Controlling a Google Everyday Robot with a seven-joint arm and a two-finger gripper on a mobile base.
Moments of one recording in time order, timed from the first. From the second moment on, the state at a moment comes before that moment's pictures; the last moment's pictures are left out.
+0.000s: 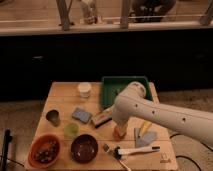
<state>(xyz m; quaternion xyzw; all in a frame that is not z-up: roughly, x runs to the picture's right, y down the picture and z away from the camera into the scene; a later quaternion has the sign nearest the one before) 0.051 0.181 0.724 -0.24 -0.20 -0.27 0.91</state>
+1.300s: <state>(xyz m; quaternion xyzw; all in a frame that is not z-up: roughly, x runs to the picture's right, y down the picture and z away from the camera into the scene) 0.078 0.235 0.789 -0.28 -0.24 -0.27 0.89</state>
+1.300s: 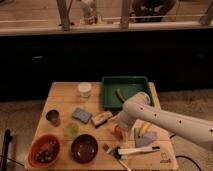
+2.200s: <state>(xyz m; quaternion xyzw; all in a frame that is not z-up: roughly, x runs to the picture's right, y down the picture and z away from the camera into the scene) 0.093 0.244 0.803 -0.28 -0.26 -0.27 0.88</state>
